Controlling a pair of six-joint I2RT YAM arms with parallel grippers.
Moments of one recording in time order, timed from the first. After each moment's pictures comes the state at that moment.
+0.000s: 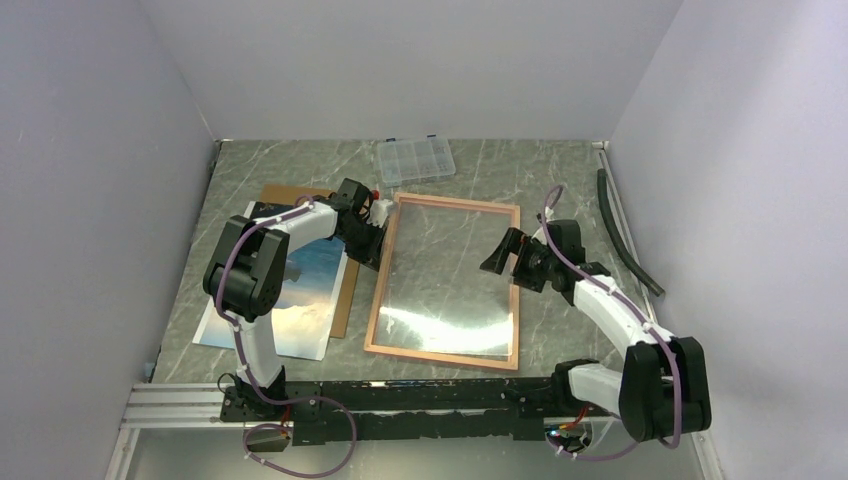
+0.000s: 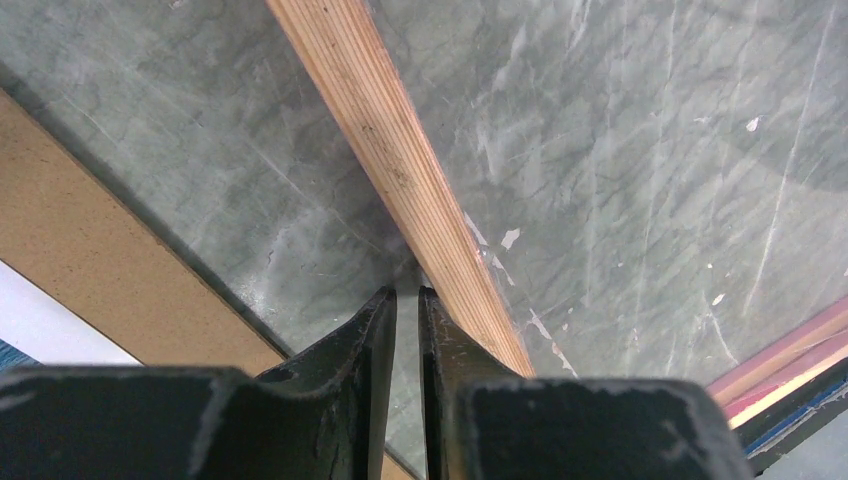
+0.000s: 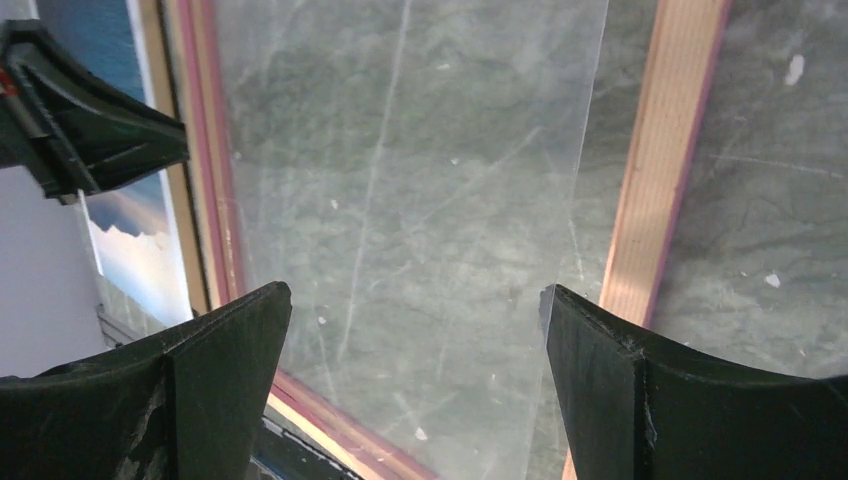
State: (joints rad) left arm -0.41 1.90 1.22 -0.53 0.37 0.04; right arm 0.15 1.15 0.58 -0.23 -0.41 0.58
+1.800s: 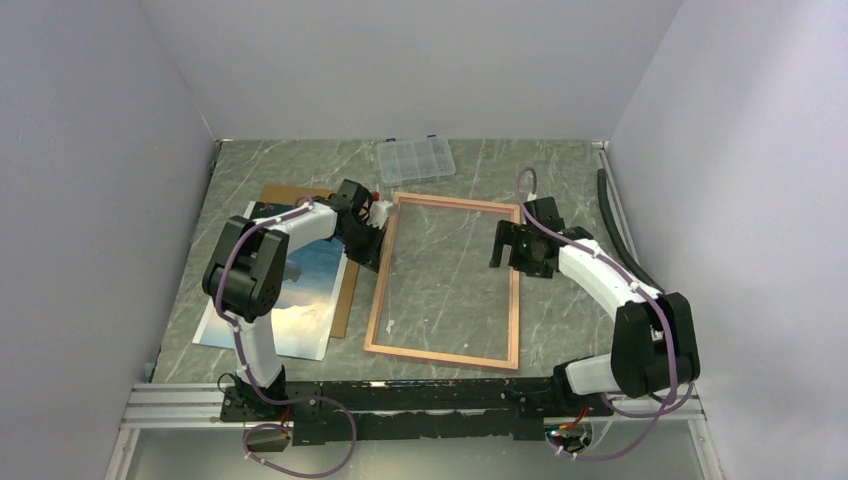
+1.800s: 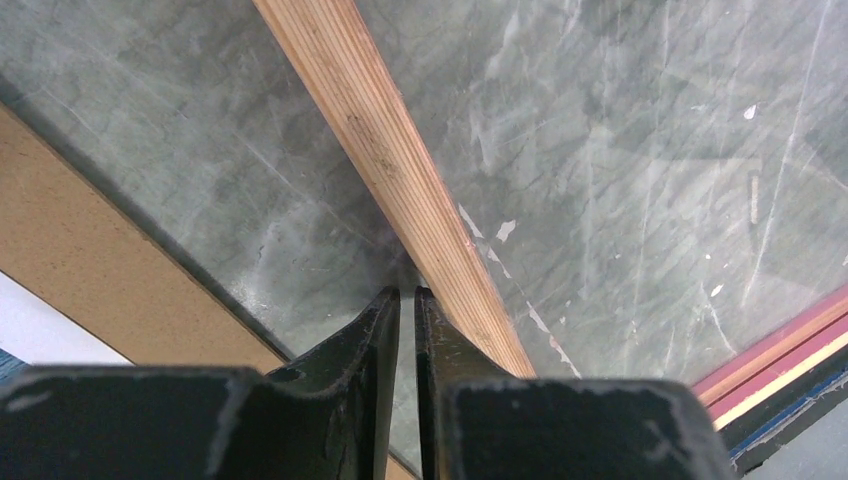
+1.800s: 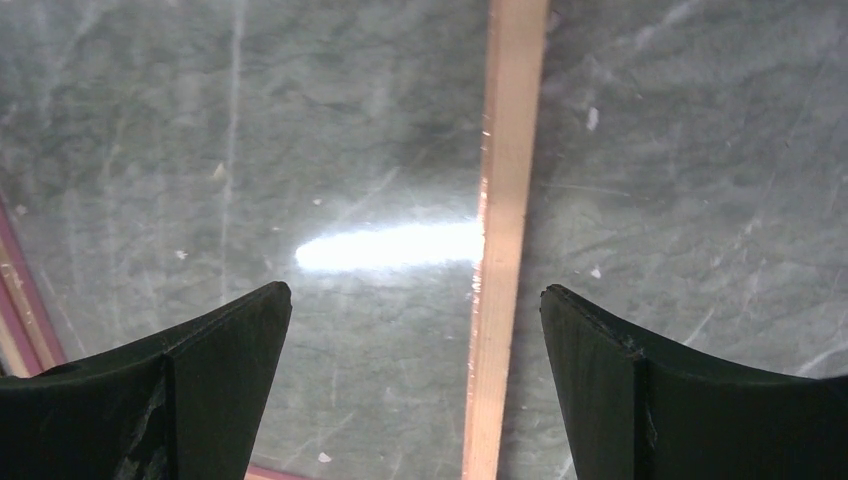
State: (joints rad) left arm -0.40 1.89 1.21 -0.54 0.38 0.05; right arm 0.26 1.37 0.87 -0.52 -0.03 0.44
